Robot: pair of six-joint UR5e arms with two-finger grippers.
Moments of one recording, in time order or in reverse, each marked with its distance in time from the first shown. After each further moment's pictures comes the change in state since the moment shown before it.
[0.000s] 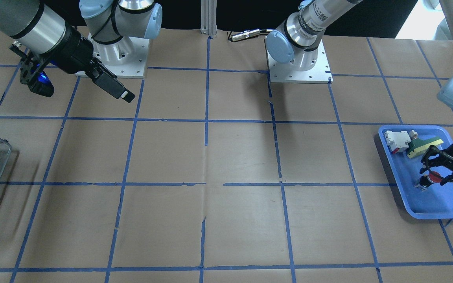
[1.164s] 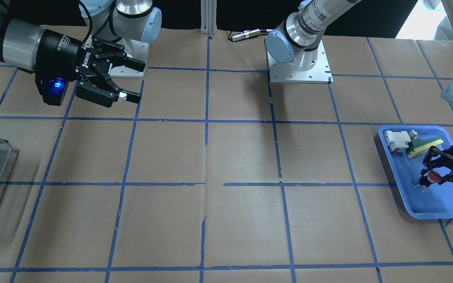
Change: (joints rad) left arm -0.009 0.005 0.018 -0.051 -0.006 -0.054; right arm -0.114 0.041 0.018 0.236 0.547 0.141
